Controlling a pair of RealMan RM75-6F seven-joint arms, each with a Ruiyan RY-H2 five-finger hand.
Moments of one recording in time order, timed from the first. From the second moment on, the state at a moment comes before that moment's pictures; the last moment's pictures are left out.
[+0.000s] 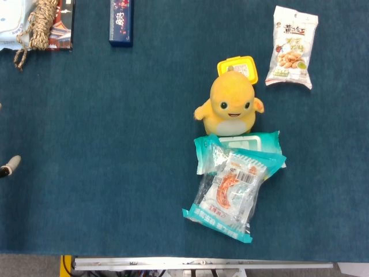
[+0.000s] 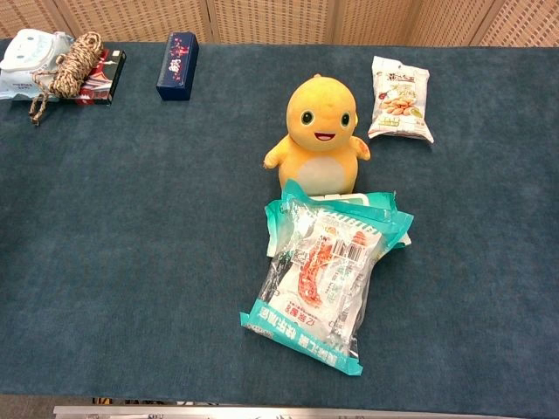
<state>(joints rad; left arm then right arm) -0.06 -1.14 -0.06 -1.80 1.46 1.54 0.19 0.20 -1.01 0.07 -1.67 -1.53 1.33 0.18</state>
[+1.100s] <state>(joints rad) -0.05 -1.13 -0.06 -1.79 1.46 1.54 0.18 0.44 -1.05 0.09 -1.73 -1.62 1.10 0.25</state>
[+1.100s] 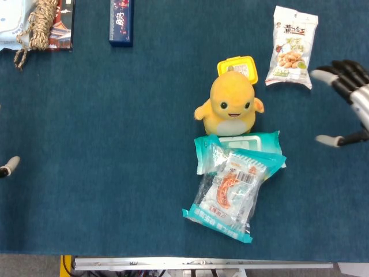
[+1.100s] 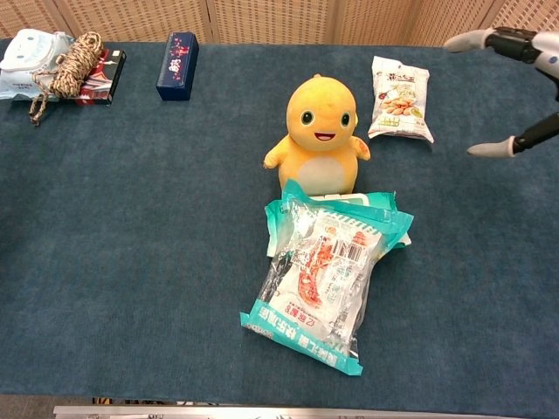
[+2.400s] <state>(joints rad) -0.03 -1.13 -0.06 -1.77 1.45 1.55 0.17 0.87 -1.41 0.20 -1.52 -1.46 0.76 0.14</state>
